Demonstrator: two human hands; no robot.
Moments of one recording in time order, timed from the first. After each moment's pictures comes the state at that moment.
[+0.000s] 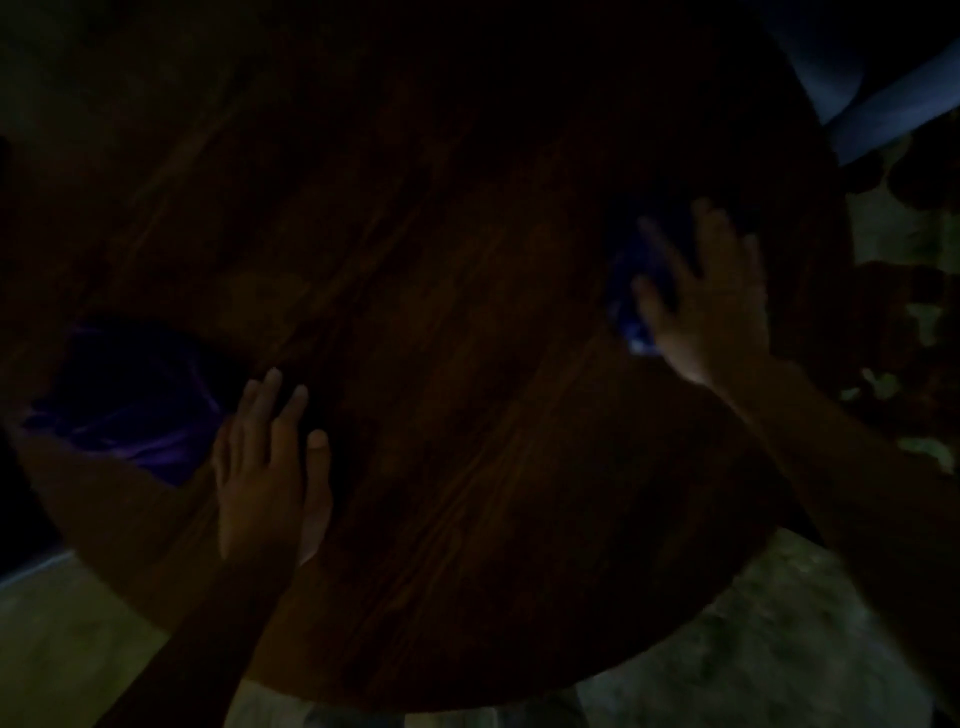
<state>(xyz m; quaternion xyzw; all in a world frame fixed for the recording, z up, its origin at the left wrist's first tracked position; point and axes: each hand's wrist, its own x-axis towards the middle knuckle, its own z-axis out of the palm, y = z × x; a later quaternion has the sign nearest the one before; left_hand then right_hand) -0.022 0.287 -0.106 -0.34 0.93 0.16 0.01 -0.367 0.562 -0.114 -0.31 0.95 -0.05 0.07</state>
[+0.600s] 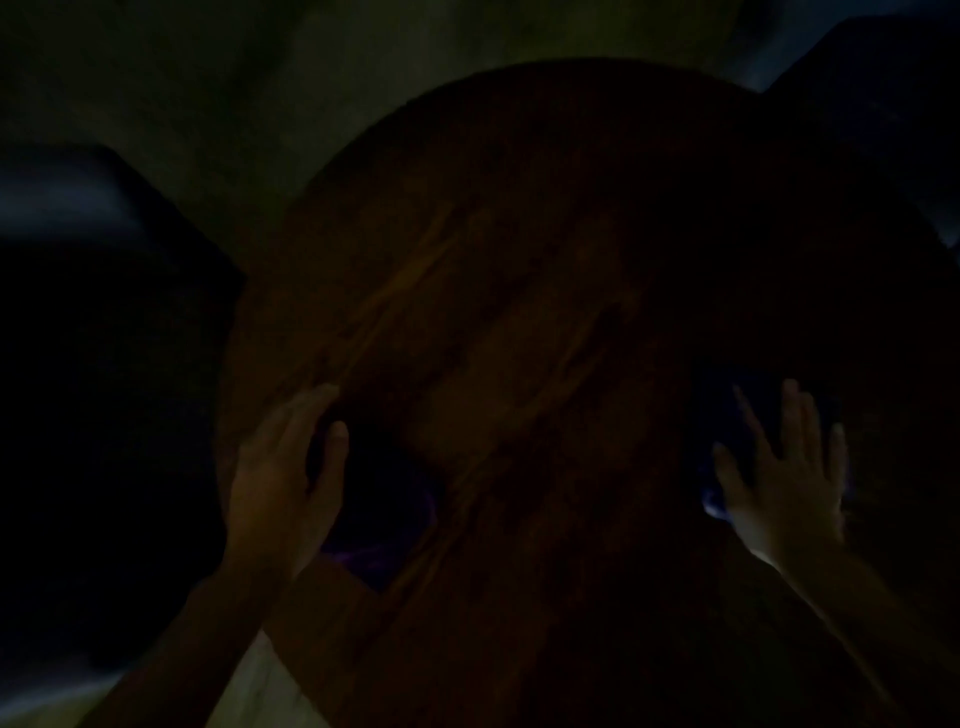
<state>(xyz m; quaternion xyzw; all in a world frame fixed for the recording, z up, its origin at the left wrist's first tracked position) -0.026 0.095 -0.038 -0.36 0.88 0.29 -0.07 -0.281 0.472 -0.101 -0.24 0.97 0.00 0.11</state>
